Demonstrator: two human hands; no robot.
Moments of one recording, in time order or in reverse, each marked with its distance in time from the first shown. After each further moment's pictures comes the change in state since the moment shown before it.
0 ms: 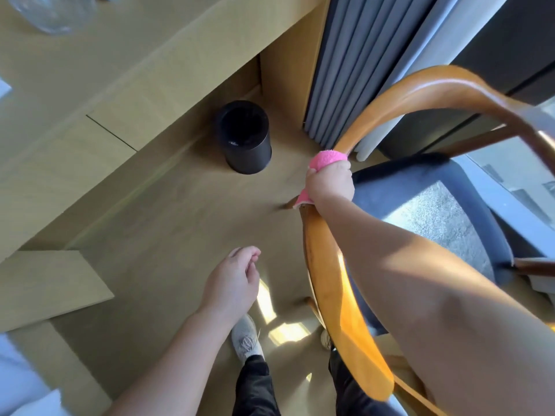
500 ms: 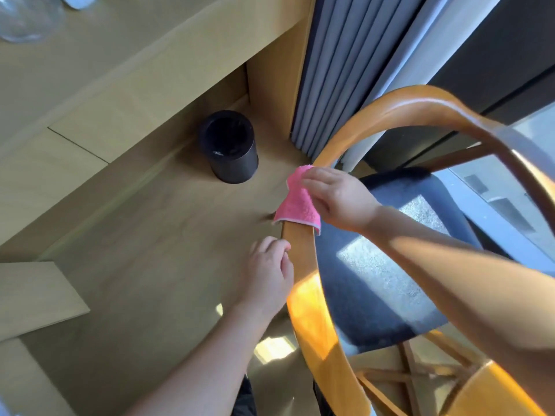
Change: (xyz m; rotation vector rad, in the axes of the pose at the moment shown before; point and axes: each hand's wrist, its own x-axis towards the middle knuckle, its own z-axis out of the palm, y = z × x) left_hand 0.039 0.081 0.054 0.039 0.152 0.231; right_hand 0.025 0.043 -0.083 -0.222 -0.045 -1.513
